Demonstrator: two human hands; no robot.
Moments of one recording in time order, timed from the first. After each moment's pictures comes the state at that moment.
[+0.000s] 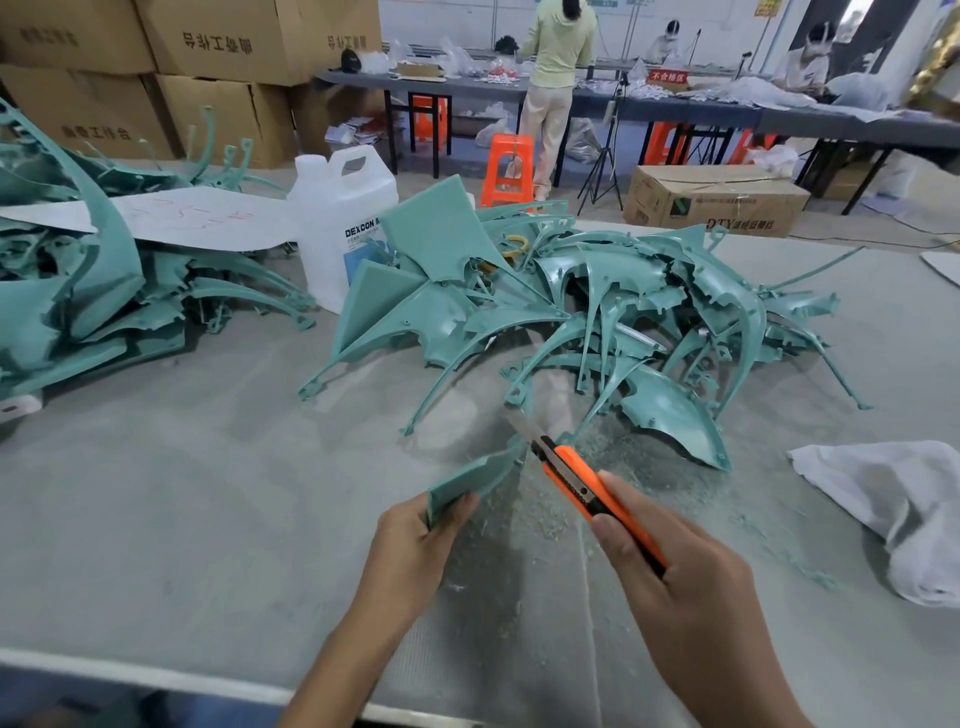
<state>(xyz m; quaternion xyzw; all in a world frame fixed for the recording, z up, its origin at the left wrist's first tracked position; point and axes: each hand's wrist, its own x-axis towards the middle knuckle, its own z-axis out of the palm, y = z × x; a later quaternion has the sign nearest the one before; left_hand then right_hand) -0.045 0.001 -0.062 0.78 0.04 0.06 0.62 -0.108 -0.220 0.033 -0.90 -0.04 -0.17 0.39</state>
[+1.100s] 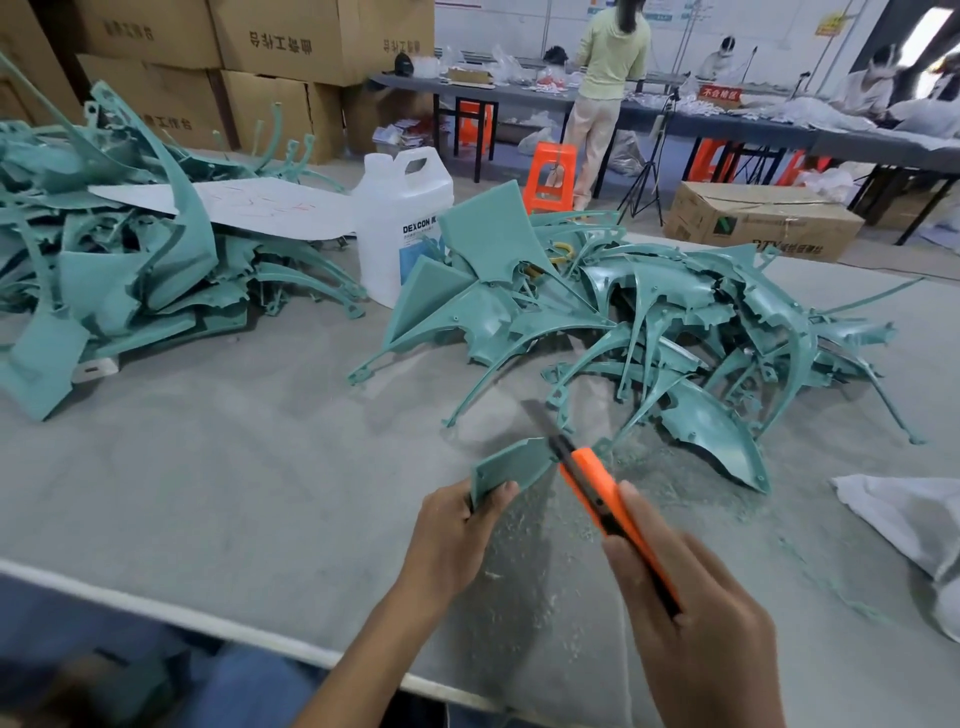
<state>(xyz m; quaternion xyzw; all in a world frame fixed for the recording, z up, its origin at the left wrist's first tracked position) -0.046 0.003 -0.063 0.83 0.00 0.13 0.54 -0.126 -0.193 0.021 -0.88 -0.12 -0.30 0.35</state>
